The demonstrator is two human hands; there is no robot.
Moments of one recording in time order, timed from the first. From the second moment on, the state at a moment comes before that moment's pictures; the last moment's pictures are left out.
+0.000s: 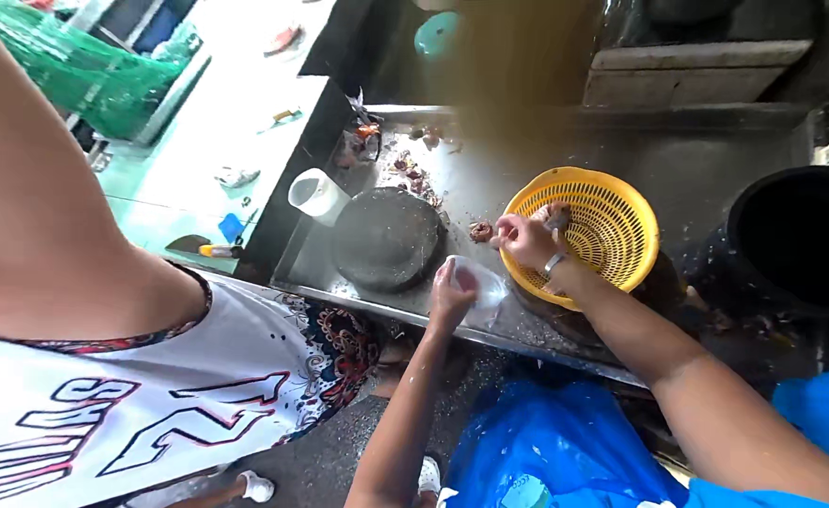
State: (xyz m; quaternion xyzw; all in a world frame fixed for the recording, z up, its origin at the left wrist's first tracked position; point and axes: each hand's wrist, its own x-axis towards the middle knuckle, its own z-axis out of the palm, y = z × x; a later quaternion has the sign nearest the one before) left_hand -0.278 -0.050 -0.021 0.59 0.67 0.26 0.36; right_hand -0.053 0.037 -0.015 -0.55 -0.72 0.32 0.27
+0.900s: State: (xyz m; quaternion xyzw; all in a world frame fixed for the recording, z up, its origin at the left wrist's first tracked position) left_hand -0.293 -0.059 -0.025 0.54 0.67 0.27 0.44; right_hand 0.033 0.057 -0.012 -0.55 -0.62 0.39 0.40
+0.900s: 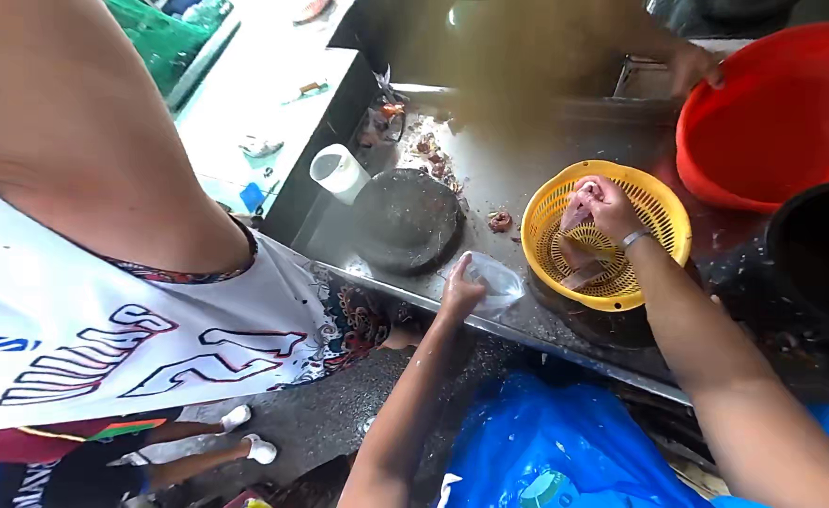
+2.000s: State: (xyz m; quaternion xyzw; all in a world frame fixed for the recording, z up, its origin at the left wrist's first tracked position) left_hand -0.292 -0.058 -0.013 0.56 0.67 0.28 0.39; right_hand -0.008 0.033 -0.013 -0.48 -0.80 0.34 0.10
